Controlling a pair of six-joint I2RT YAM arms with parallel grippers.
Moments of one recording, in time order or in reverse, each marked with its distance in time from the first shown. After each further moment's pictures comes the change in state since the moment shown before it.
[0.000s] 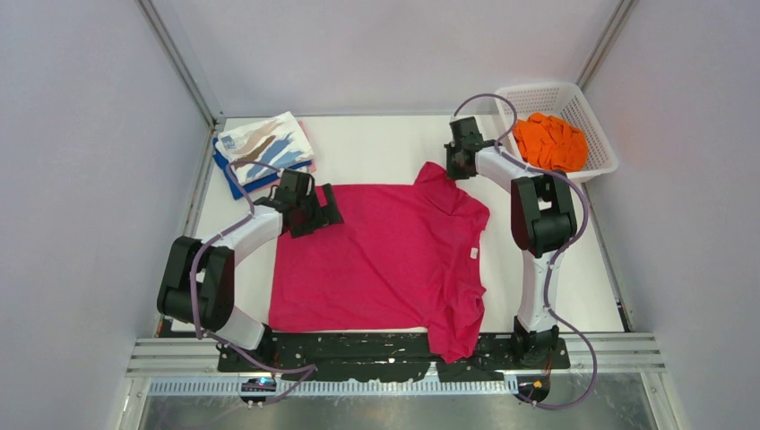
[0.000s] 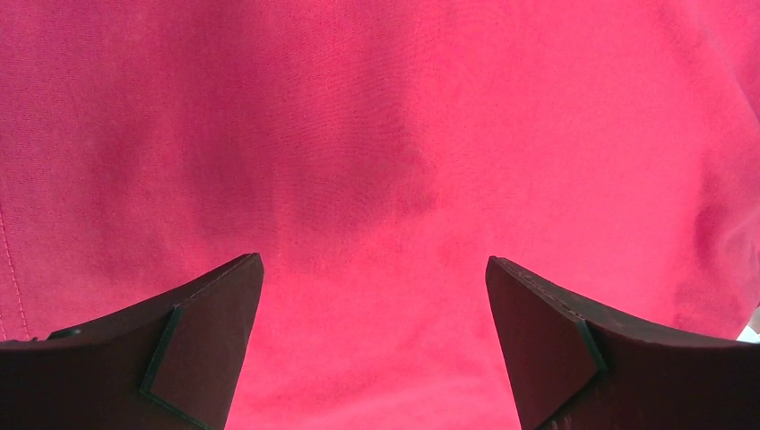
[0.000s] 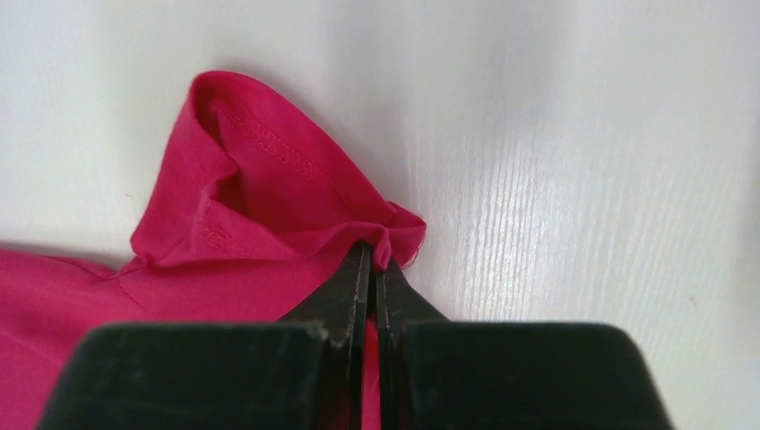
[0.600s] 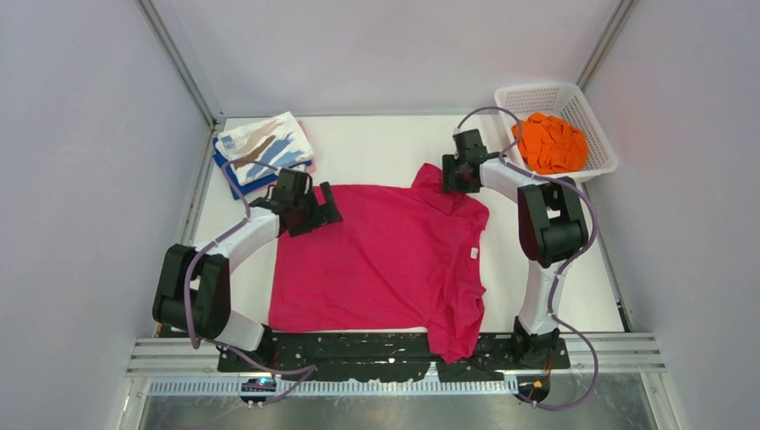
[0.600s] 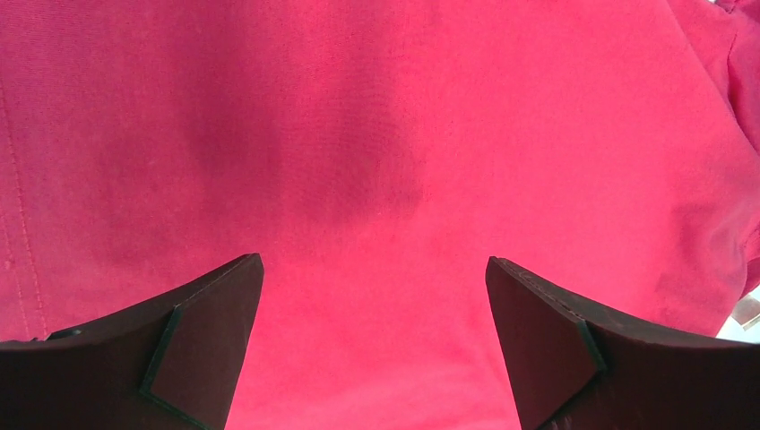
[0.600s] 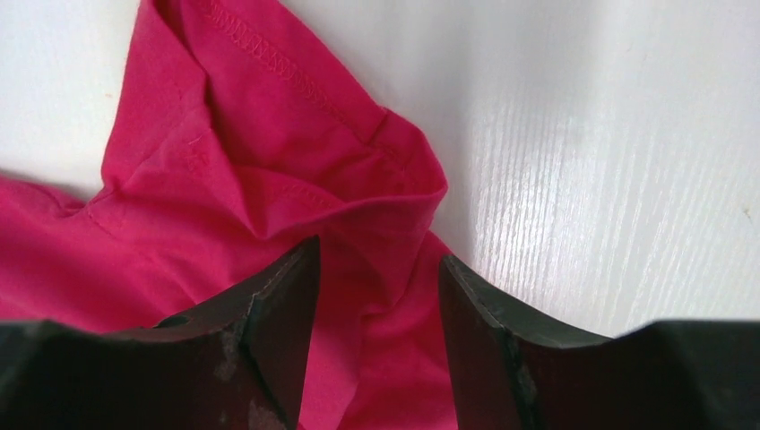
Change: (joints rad) left arm 0.000 -0.056 0.000 -0.030 -0.007 -0.002; right arm 0.003 -0.128 -0.187 0.038 -0.039 0.019
